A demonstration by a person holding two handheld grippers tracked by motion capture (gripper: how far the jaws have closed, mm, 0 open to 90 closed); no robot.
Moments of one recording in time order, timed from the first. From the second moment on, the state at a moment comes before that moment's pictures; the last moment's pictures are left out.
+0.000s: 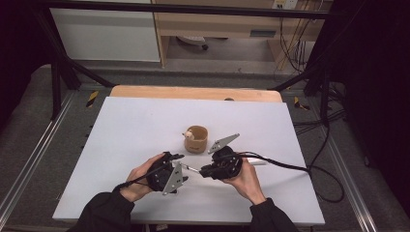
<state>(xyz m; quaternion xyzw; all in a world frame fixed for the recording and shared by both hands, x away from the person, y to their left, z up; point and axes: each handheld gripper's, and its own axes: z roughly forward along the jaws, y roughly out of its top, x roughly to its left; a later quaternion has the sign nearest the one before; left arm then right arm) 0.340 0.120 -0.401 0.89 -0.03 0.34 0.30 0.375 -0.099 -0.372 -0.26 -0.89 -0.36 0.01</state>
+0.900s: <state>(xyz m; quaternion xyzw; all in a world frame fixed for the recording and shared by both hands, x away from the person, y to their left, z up) 0.327 0.091 -0.417 0.86 -0.15 0.41 0.26 0.374 -0.100 -0.370 -0.27 -0.89 -0.36 0.02</state>
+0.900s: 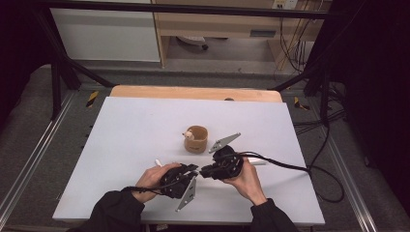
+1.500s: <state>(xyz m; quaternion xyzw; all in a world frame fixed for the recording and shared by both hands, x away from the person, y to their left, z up) 0.325 0.091 -0.417 0.86 -0.17 0.42 0.24 0.372 -0.103 -0.370 -0.26 -0.89 -0.37 0.02</state>
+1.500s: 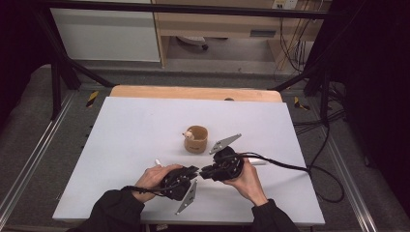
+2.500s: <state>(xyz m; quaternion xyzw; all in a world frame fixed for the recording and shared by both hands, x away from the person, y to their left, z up) 0.345 0.111 -0.403 0.89 0.04 0.35 0.28 0.373 -0.176 -0.398 -0.34 -0.83 -0.44 -0.07</state>
